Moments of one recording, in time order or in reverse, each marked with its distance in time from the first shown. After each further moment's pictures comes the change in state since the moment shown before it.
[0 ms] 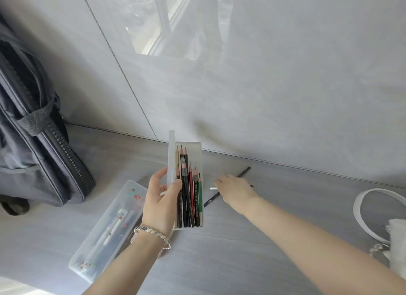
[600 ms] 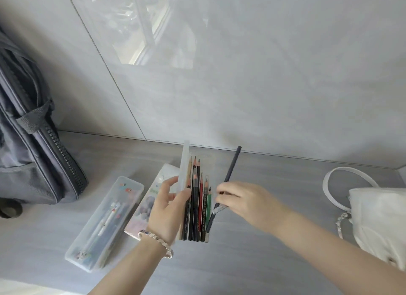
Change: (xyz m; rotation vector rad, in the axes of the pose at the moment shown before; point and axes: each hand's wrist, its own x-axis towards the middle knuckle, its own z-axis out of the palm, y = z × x) left_hand -0.063 0.000 0.009 0.061 -0.208 -0.079; right_hand -0.135 0.001 -0.039 0.239 0.599 -0.332
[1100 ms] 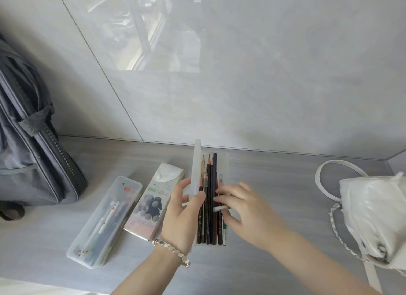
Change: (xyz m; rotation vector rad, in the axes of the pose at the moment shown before) left_hand -0.032 -0.006 0.025 -0.071 -0.019 0.042; right_hand -0.029 -0.035 0.007 0.230 0.133 0.336
